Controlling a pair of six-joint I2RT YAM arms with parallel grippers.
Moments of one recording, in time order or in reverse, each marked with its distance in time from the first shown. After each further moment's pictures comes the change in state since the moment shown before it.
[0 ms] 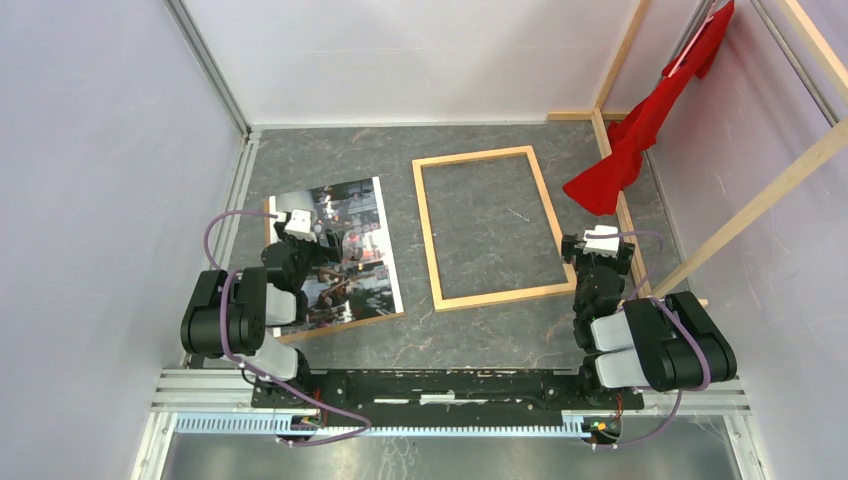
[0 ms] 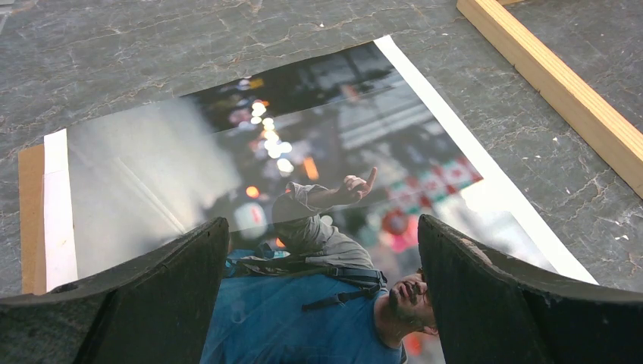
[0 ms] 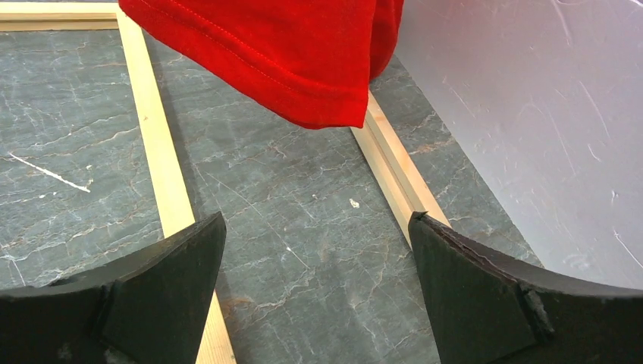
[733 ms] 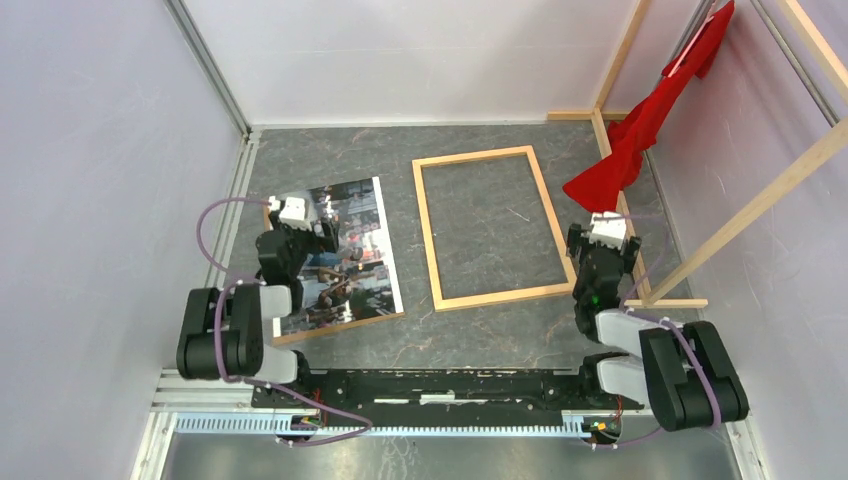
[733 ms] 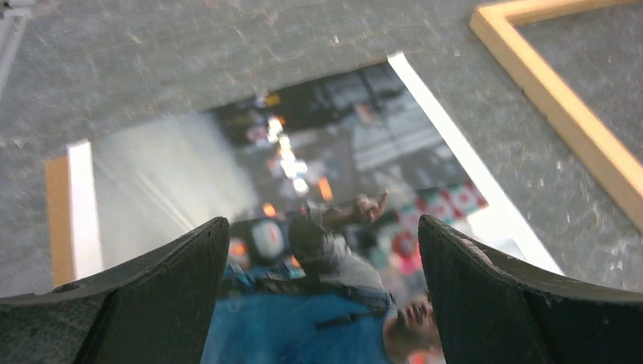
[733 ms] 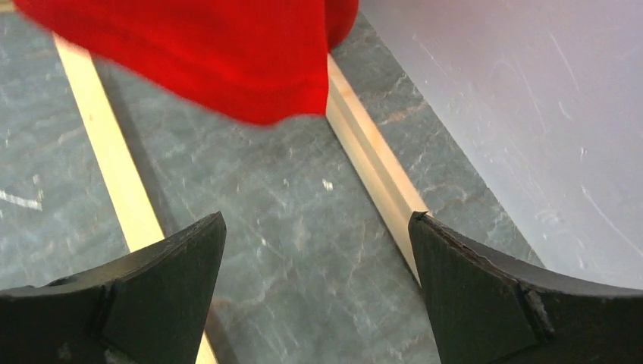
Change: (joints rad) left arm 0.014 -0.083 0.045 -0.157 -0.009 -0.013; right arm -0.001 -0.146 0.056 -0.300 0.103 0.065
